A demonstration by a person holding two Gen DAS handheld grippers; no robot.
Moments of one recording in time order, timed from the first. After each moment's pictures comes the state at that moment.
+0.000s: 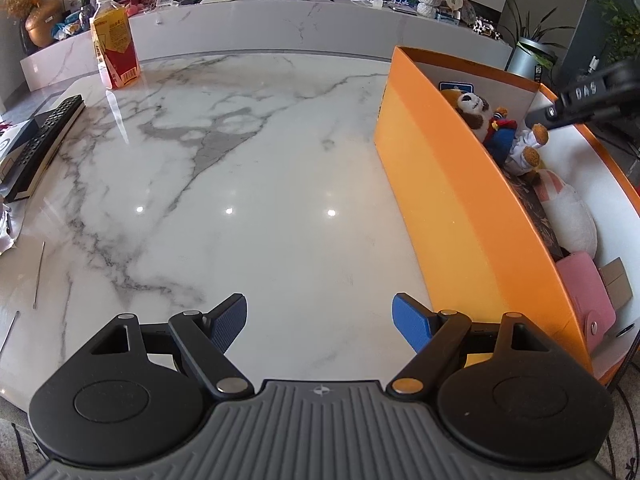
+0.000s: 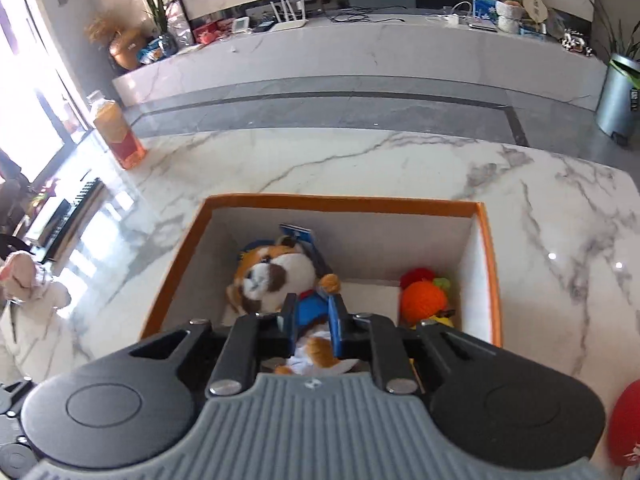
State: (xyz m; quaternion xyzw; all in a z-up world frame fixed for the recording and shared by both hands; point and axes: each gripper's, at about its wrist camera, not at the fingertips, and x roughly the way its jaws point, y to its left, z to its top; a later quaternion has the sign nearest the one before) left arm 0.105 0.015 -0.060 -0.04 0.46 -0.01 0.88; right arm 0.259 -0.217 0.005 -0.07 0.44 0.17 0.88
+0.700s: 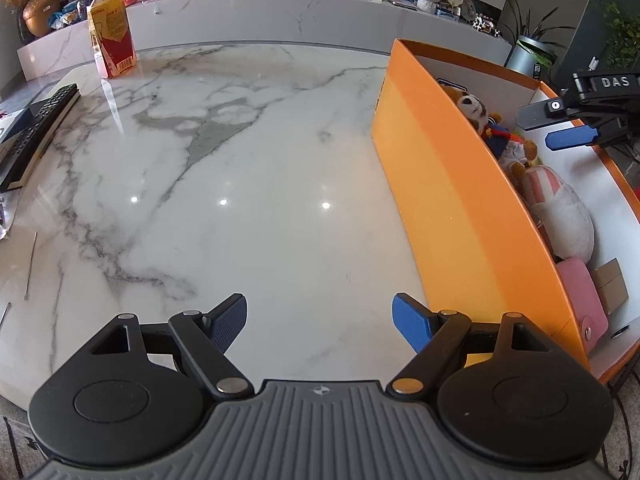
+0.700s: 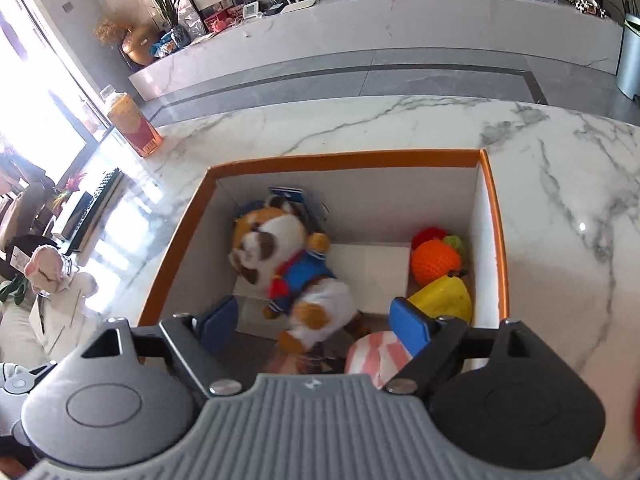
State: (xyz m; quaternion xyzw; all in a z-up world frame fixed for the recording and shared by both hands) left arm 0.106 0.013 -0.062 -0.05 0.47 -0.02 0.88; right arm 0.250 -0.236 0.001 0.03 0.48 0.24 0.84
